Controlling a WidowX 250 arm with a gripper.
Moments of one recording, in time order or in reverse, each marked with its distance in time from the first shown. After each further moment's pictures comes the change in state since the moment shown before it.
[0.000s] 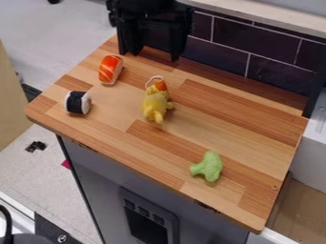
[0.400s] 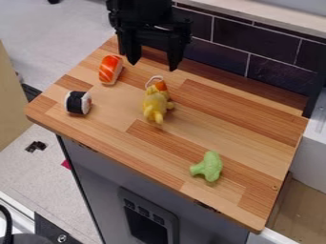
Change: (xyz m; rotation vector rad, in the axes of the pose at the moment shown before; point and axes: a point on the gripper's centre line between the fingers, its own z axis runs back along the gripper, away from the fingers) arm -0.003 0.002 -0.014 0.029 0.032 0.024
